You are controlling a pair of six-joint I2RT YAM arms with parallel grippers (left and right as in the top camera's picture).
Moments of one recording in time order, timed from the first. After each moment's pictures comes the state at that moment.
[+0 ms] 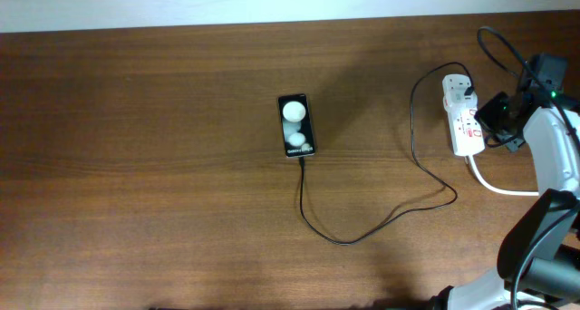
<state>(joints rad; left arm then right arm) -0.10 0.09 1.73 -1.69 -0.09 -0.09 -0.38 1.77 1.36 -0.76 0.01 0.55</state>
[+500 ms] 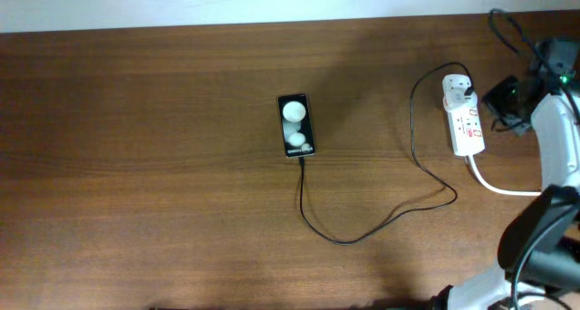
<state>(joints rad) -0.10 0.02 1.73 -1.69 -0.09 -0.09 -0.38 1.82 1.52 -0.82 0.01 0.57</state>
